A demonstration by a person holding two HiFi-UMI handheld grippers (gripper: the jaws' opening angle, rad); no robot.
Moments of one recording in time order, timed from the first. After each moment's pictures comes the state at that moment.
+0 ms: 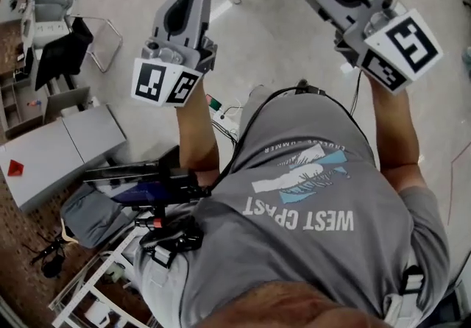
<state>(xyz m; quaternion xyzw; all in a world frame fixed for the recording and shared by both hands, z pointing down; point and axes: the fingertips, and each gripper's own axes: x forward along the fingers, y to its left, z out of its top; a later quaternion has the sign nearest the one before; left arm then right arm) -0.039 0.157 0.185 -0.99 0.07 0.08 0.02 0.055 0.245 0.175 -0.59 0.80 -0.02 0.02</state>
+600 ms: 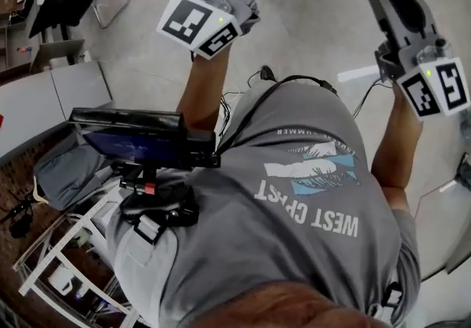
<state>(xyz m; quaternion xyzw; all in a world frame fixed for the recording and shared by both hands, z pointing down) 0.030 0.032 0.173 -1.00 0.04 0.09 0.00 0.112 0.121 0.153 -0.62 0.79 -0.02 -0.01</state>
